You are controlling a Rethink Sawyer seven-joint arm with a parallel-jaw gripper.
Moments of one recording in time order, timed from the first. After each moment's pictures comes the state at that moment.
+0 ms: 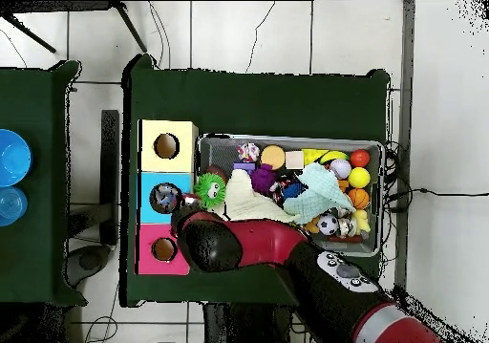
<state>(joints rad) -0.60 -0.67 0.63 2.14 -0.16 0.10 0.34</state>
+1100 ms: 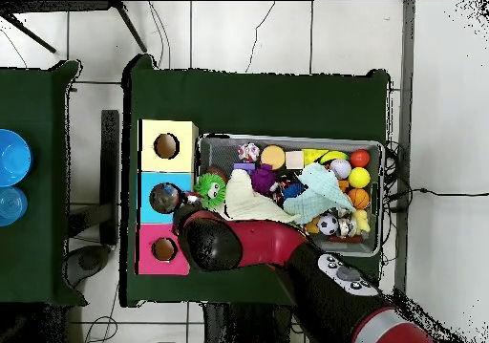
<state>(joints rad) -0.58 -0.69 0.60 2.14 -0.12 0.10 0.34</state>
